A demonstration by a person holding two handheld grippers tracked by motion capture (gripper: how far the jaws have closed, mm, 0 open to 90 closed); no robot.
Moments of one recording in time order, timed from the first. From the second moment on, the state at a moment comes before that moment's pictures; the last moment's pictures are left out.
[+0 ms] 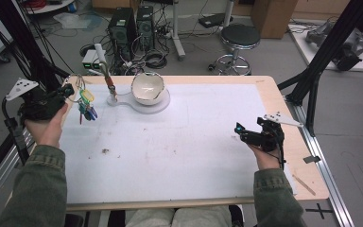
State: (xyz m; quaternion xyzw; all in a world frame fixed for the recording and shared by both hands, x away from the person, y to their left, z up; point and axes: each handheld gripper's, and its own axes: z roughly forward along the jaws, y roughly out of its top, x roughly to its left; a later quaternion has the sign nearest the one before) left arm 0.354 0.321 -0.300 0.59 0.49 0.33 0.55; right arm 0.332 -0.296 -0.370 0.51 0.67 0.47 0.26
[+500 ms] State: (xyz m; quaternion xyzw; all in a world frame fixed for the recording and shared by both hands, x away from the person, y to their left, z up) left arm 0.373 0.327 -0.286 0.58 0.50 0.34 0.54; right arm 0.323 -0.319 -0.388 0.53 0.66 0.46 0.26
